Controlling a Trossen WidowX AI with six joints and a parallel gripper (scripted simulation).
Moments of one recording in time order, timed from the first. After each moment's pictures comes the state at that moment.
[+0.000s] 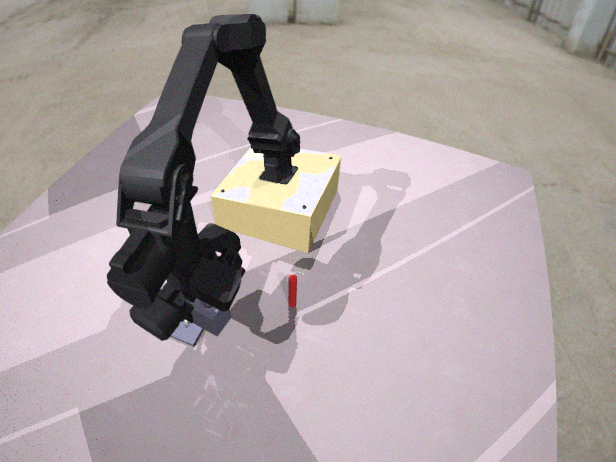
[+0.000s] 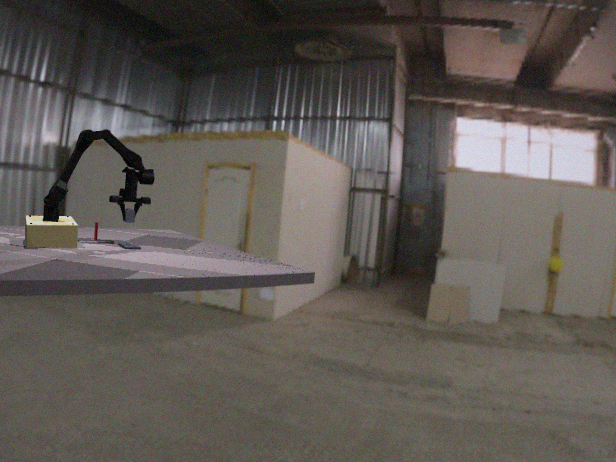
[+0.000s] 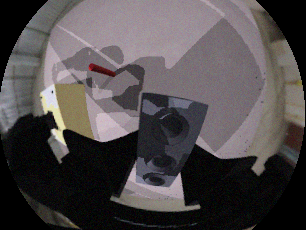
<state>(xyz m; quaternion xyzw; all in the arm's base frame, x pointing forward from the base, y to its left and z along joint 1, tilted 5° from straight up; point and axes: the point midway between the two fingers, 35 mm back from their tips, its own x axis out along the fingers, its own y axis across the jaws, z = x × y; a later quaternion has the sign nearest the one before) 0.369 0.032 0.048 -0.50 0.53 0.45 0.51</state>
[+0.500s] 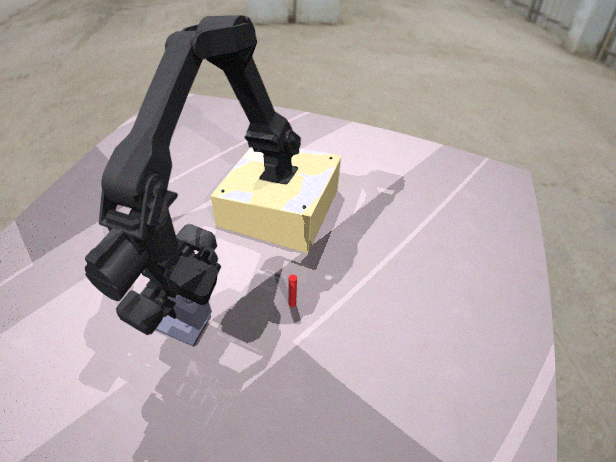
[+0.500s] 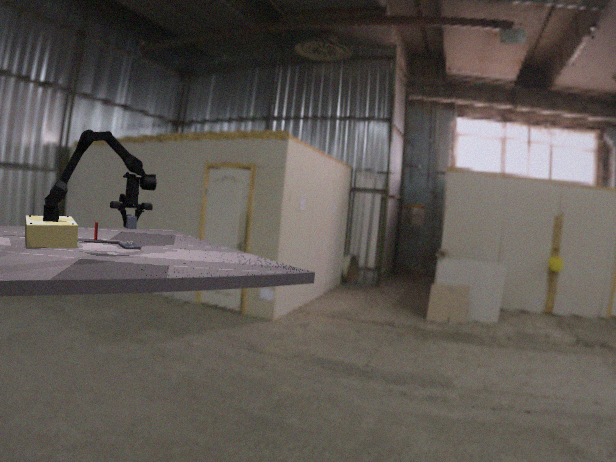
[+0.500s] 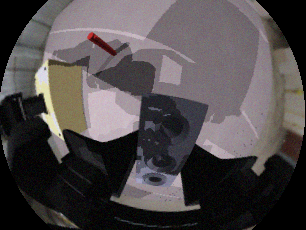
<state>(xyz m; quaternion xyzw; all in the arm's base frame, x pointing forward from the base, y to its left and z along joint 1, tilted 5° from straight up) 0.365 -0.012 0.028 -0.51 0.52 0.47 0.50</state>
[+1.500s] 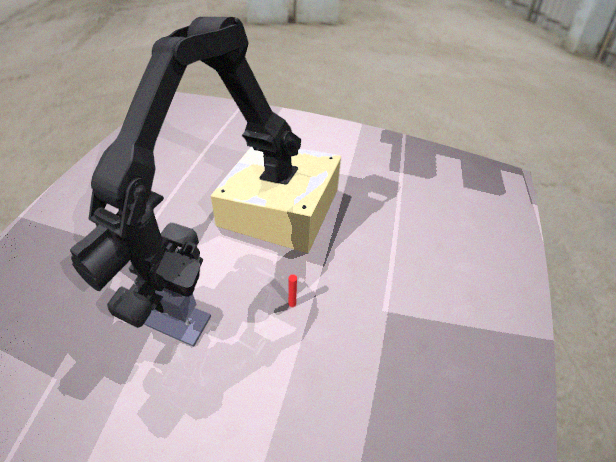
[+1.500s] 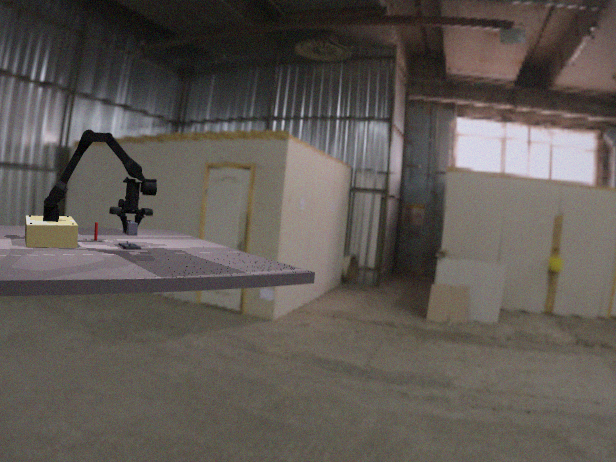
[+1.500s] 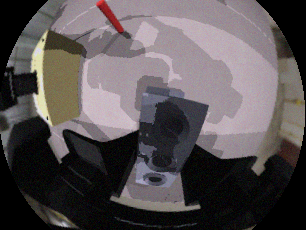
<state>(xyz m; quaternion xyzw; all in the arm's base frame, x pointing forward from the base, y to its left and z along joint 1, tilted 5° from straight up) 0.357 -0.054 0.010 -0.53 0.51 0.48 0.48</state>
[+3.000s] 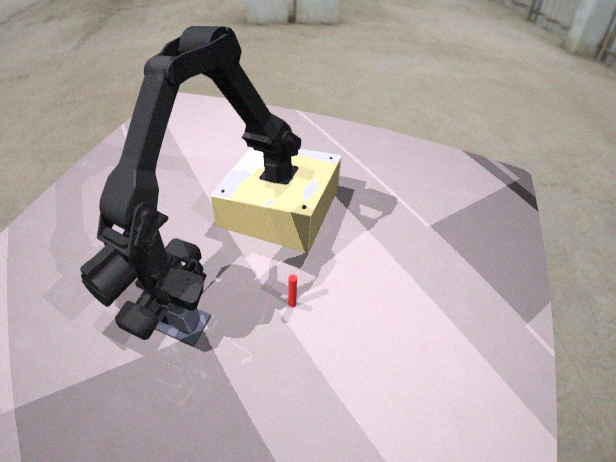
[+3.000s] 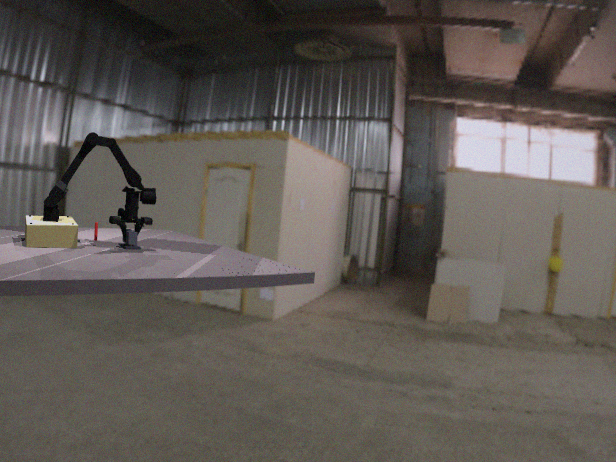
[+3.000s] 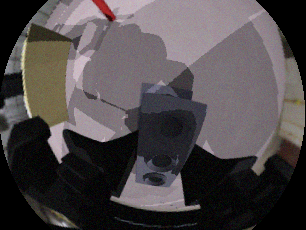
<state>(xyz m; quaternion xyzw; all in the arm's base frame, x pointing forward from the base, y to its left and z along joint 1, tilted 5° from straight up) 0.359 -0.058 -0.028 -0.53 0.51 0.48 0.48</state>
